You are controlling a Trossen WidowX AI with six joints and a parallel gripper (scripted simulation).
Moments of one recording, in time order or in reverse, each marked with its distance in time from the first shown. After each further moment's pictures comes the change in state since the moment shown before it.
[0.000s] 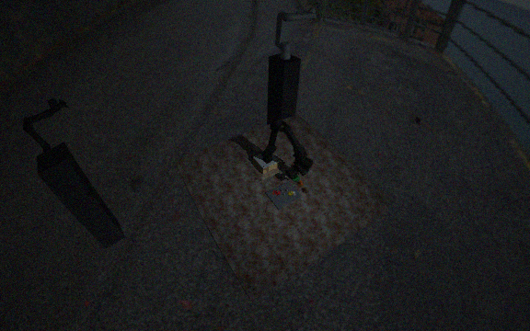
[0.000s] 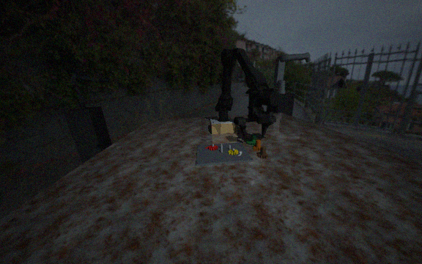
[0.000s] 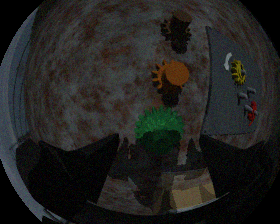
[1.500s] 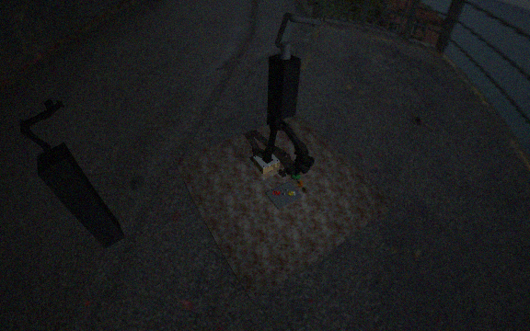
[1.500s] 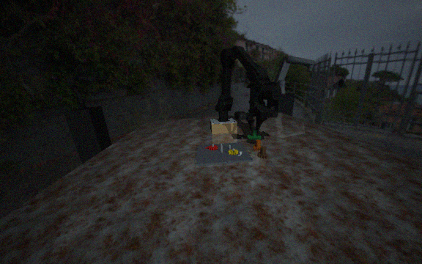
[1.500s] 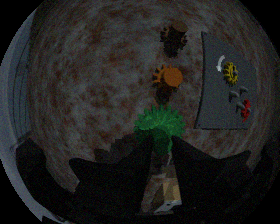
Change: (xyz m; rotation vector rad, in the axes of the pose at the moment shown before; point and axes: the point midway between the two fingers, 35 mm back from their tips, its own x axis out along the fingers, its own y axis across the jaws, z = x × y) arm -0.025 0.002 0.003 0.001 0.018 -0.005
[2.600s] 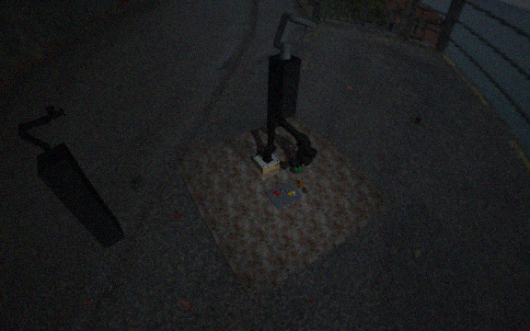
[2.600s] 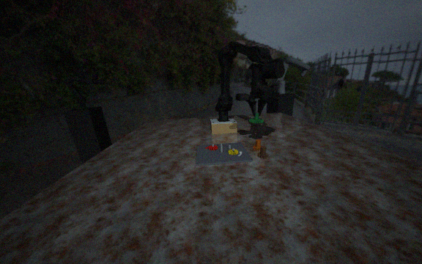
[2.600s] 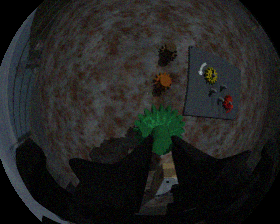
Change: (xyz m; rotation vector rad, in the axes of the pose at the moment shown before) arm -0.080 0.004 0.002 -0.002 -0.002 0.001
